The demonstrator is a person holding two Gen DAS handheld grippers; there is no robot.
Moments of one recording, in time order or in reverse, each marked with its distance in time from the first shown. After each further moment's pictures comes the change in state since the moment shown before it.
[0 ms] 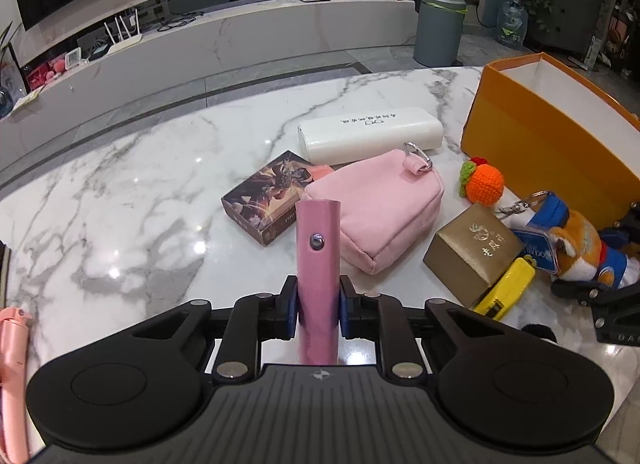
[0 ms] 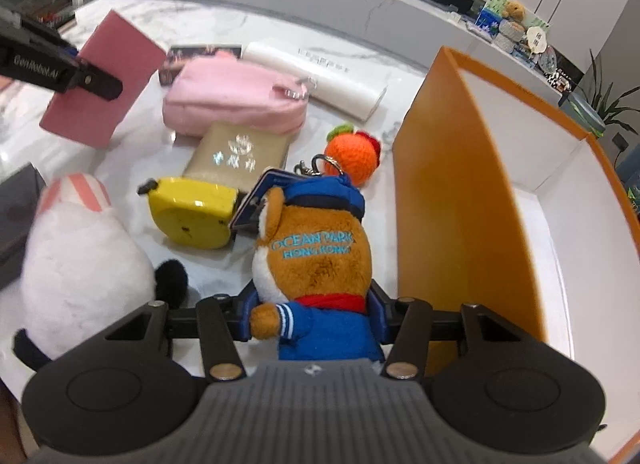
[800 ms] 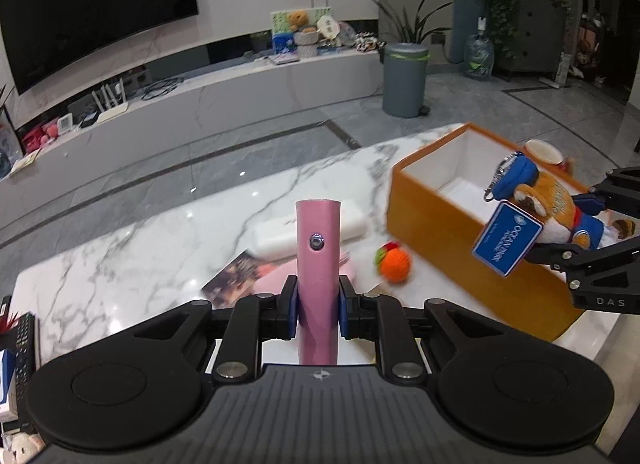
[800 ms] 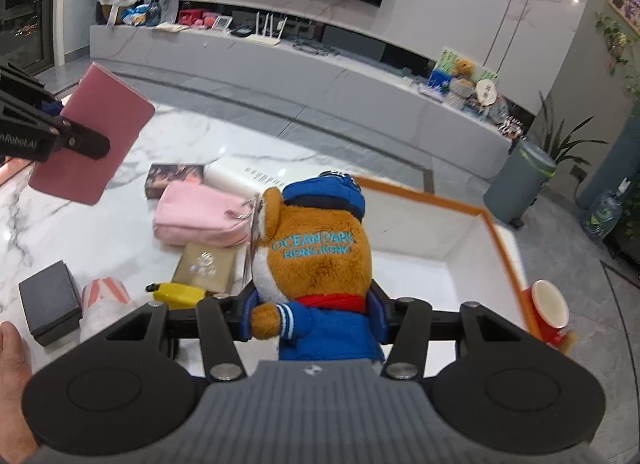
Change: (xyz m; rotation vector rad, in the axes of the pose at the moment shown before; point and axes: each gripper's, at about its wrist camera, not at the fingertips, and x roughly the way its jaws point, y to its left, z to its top) left arm -0.096 -0.067 0.050 0.080 -0.148 -0.031; right arm -0.118 -0.044 0.025 0.047 -0.194 -0.088
